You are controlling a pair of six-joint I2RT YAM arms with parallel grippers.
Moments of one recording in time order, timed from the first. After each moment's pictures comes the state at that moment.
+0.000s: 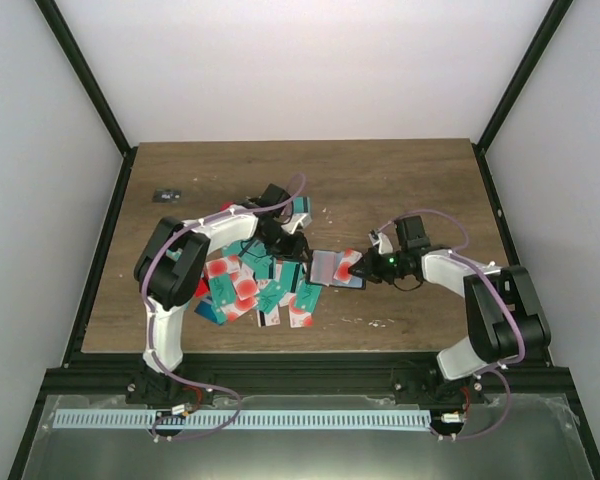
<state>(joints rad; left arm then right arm) -0.55 2.03 1.38 -0.58 0.62 -0.24 0.22 1.50 0.68 -0.22 -0.76 0.45</state>
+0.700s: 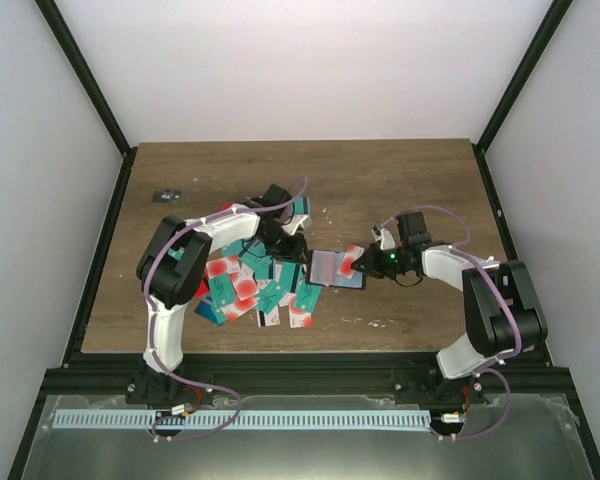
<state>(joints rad) -0.55 2.05 1.39 -0.62 0.61 -0.21 0.20 1.54 0.71 -0.22 -0.73 0.42</state>
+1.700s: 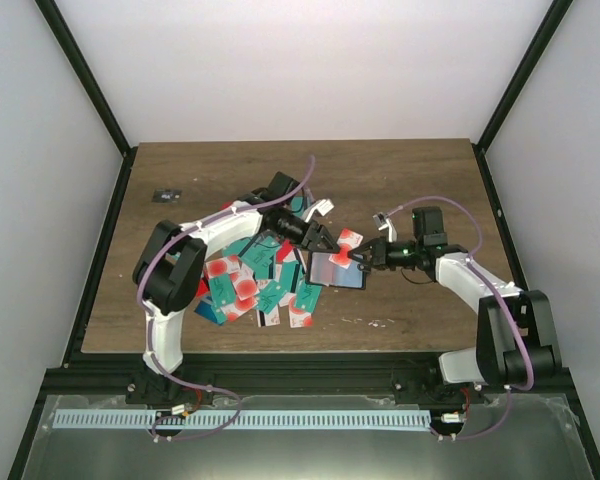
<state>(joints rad) -0.60 2.00 1.46 -0.48 0.98 -0.21 0.14 1.37 0.69 -0.17 -1.04 0.38</state>
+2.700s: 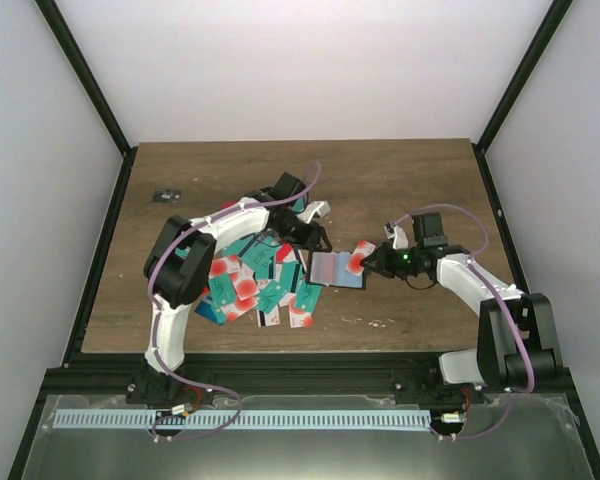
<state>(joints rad) -0.60 2.07 1.53 -0.57 0.72 -0.20 0.13 1.34 0.68 -0.32 -0.77 0.42</state>
